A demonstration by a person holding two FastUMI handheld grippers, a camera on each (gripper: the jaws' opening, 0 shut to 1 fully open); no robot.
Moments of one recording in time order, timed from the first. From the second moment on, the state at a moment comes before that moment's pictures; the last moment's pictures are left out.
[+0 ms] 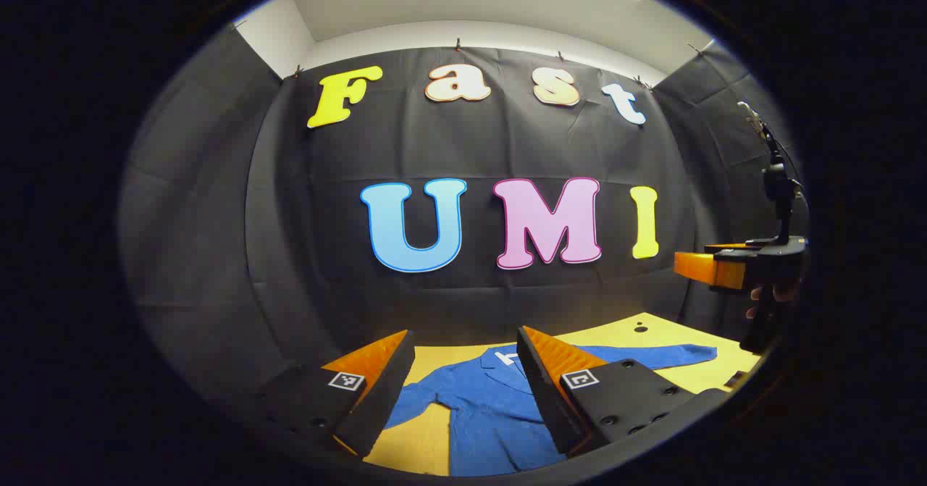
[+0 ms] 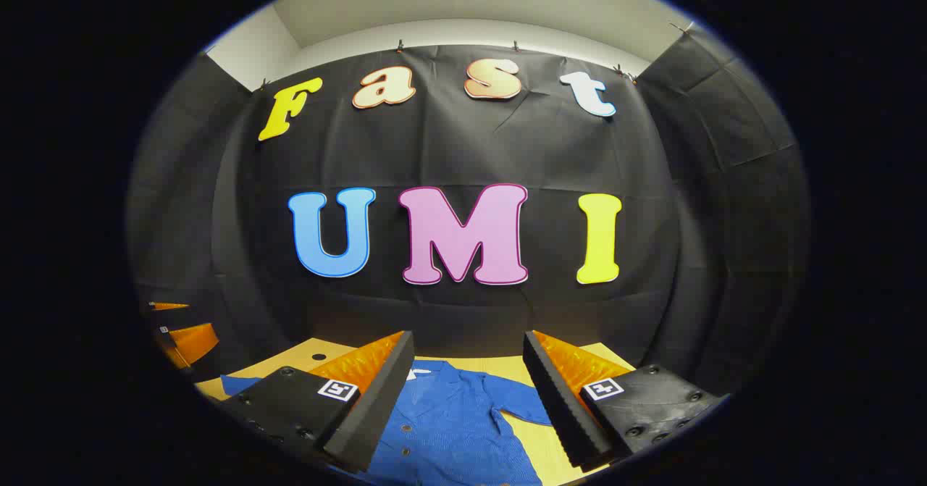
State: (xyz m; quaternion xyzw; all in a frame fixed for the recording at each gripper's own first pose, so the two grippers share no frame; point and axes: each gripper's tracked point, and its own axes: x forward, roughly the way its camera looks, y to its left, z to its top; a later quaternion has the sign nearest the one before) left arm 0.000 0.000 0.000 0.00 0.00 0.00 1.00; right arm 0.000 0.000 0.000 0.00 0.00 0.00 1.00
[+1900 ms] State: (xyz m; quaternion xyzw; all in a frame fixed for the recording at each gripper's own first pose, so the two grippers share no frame) left arm 0.021 -0.036 -0.016 -0.05 0.03 0.00 1.00; right arm 0.119 -0.112 -0.172 0.02 0.23 -0.07 0.97
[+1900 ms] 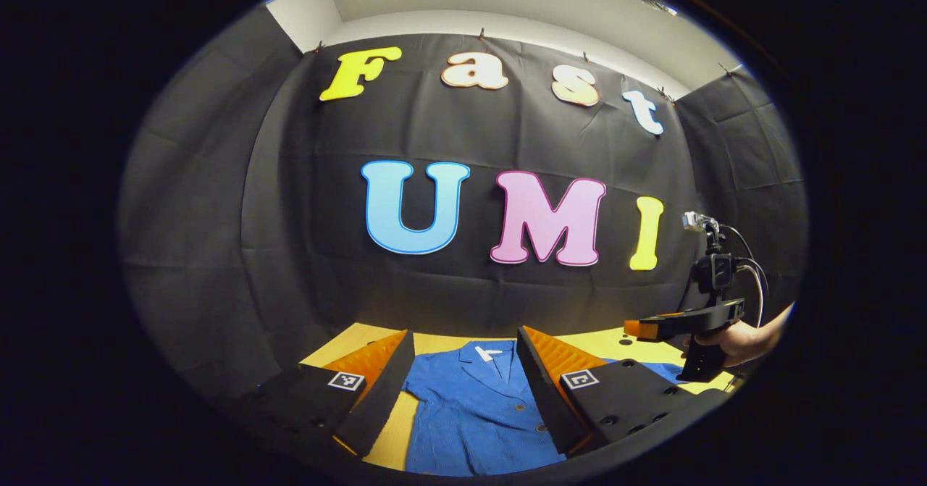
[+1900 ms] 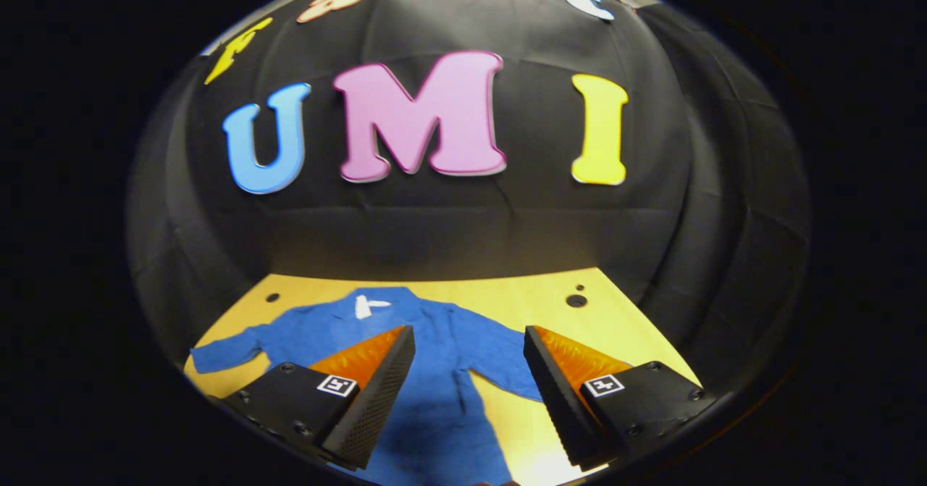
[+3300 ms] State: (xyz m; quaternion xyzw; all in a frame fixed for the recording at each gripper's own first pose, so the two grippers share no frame) left arm 0.068 -0.148 -0.047 -0.03 0.12 -0.04 0.99; right arm 0.043 -0.335 -0.378 0.17 0.49 -0.23 0.82
